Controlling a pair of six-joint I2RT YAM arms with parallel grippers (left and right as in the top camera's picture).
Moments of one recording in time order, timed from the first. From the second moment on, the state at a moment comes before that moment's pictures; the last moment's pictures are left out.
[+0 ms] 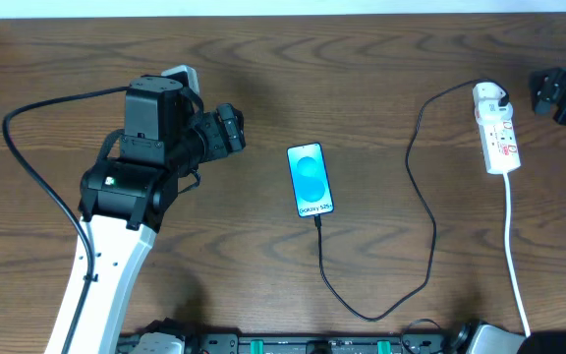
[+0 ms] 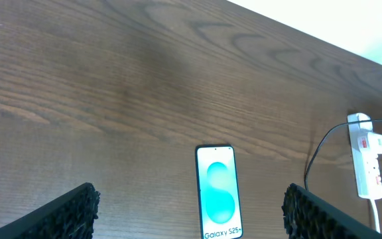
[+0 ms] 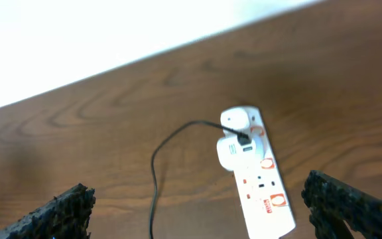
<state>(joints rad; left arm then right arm) -0.20 1.23 1.26 -0.79 0.12 -0.46 -0.47 1.42 1.42 -0.70 -0.48 -0.02</state>
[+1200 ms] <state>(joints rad) -0.20 1.23 1.26 -0.79 0.12 -0.46 -0.47 1.35 1.42 -0.70 -0.47 -0.02</state>
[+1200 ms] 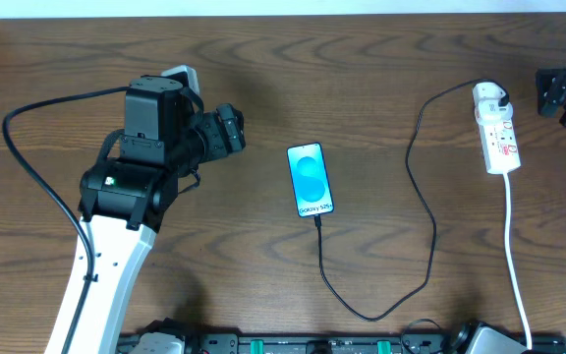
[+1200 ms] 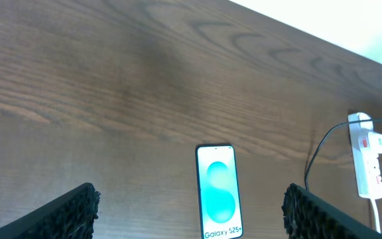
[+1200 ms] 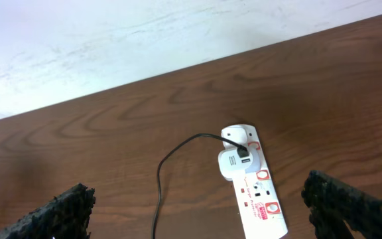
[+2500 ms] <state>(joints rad) -0.22 0.54 0.50 -0.13 -0.02 -0.45 -0.47 1.35 1.42 -0.70 -0.47 -0.02</state>
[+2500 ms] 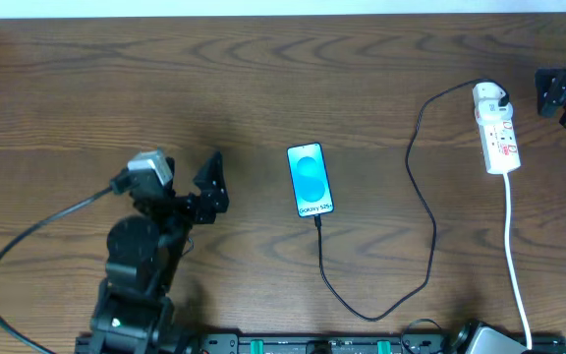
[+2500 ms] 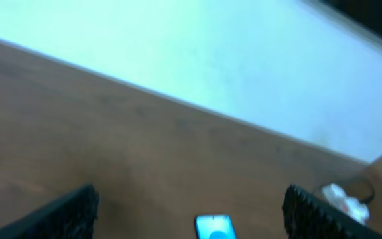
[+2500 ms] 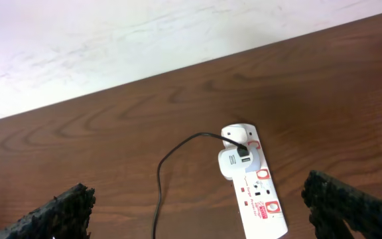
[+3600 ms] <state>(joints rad) -0.17 0.01 0.01 0.20 -0.19 -0.45 -0.47 1.35 1.42 -0.70 -0.47 -0.02</state>
